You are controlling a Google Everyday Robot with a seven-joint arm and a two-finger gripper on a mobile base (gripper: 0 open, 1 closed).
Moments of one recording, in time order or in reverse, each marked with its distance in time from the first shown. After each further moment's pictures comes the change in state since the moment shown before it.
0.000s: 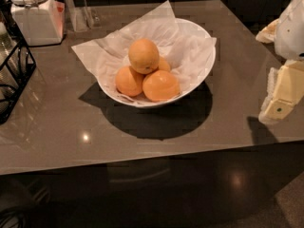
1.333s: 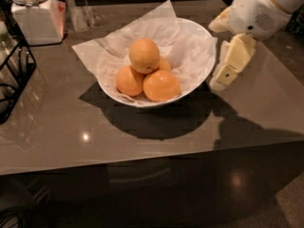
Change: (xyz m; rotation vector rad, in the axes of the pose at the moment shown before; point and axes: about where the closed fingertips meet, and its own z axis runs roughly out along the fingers) arm -0.083 -0.051 0.035 -0.137 -0.298 -0.020
